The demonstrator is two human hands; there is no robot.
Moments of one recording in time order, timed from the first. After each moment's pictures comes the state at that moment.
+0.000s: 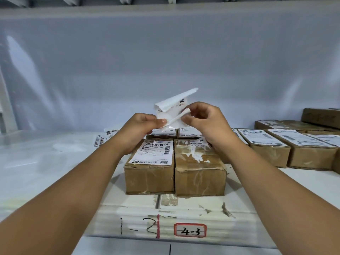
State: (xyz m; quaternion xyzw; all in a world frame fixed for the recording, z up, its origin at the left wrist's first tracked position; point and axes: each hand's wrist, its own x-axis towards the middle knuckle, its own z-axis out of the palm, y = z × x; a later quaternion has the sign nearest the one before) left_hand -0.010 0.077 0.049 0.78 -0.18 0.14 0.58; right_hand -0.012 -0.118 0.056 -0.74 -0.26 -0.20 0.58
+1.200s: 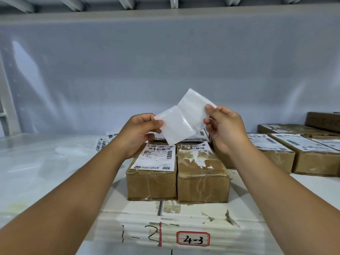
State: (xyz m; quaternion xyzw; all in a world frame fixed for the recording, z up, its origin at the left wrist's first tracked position) left_hand -0.012 0.077 0.052 0.70 -0.20 0.13 0.67; right_hand -0.003 -0.128 0.062 -0.52 -0.12 -0.17 0.83
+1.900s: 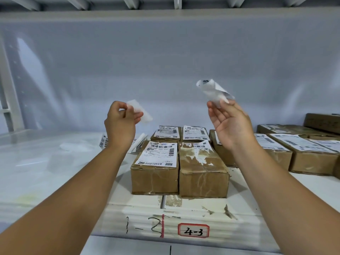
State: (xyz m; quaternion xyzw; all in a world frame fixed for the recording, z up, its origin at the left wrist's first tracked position) left_hand -0.001 0.094 0.048 0.62 -0.04 0.45 0.64; right_hand -0.006 -0.137 0.067 -0.35 -0.19 -0.13 0.91
